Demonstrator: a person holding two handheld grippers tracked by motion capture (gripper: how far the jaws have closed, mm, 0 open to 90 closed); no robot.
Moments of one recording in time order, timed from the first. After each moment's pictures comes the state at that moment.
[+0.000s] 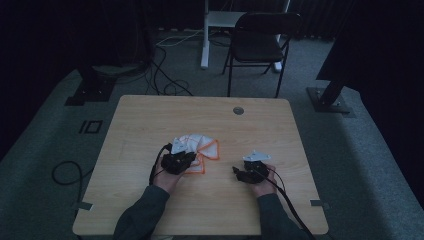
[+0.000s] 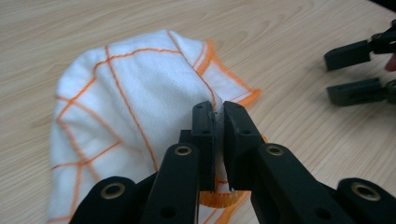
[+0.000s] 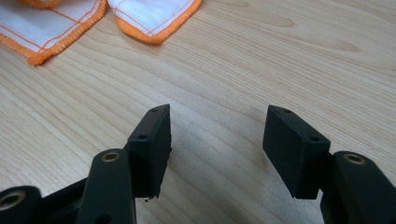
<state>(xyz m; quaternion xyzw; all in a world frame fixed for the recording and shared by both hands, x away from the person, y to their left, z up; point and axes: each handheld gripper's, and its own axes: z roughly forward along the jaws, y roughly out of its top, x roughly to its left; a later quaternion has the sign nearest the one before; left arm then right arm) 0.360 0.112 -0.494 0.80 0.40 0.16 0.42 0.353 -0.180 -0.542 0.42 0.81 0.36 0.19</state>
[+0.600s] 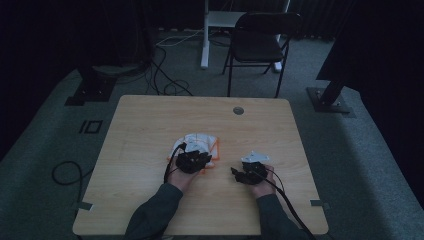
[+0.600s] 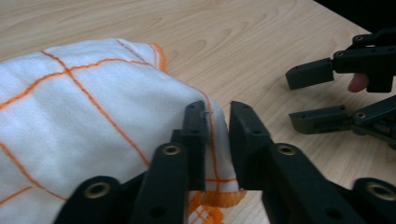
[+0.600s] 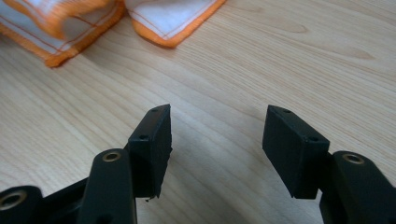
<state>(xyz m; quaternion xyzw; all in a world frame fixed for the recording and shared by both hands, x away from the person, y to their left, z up) 0.367 0.078 -0.503 0.81 0.38 0.12 0.44 0.350 -0.176 -0.540 0.41 0.82 0.37 0.19</state>
